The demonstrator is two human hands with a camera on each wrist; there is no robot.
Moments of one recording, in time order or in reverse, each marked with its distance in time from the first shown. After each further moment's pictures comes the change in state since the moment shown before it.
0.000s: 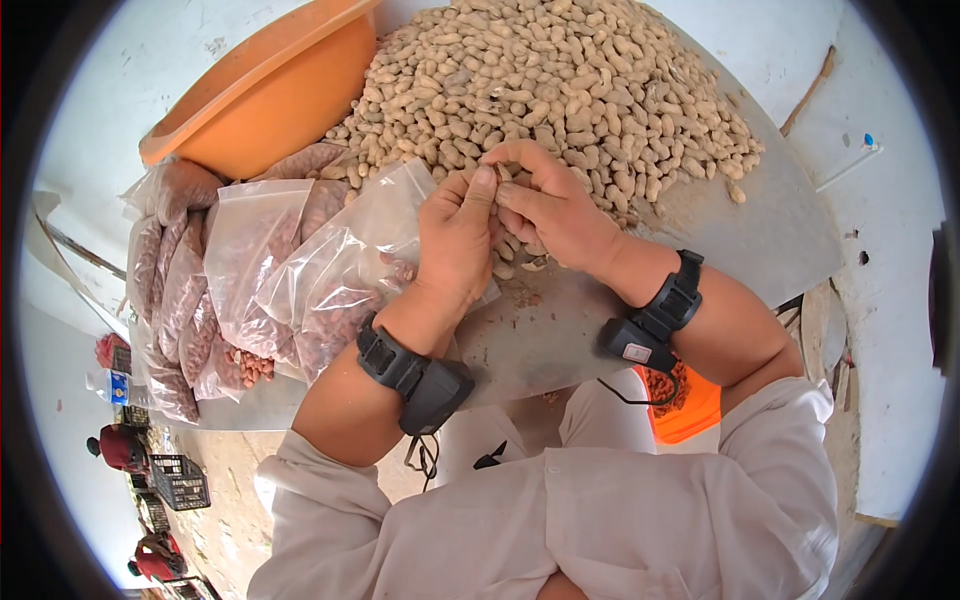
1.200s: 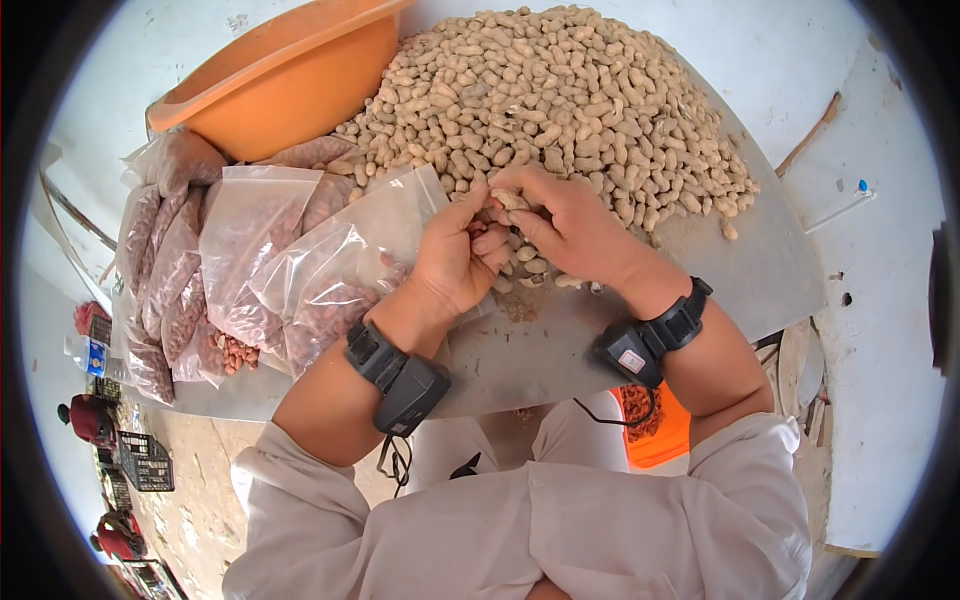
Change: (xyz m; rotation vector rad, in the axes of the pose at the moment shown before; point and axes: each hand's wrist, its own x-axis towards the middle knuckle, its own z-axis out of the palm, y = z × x) left_hand 0.006 -0.003 -0.022 -0.487 0.005 -0.324; right_hand 0.005 -0.013 -0.015 -0.833 -0.073 -0.398
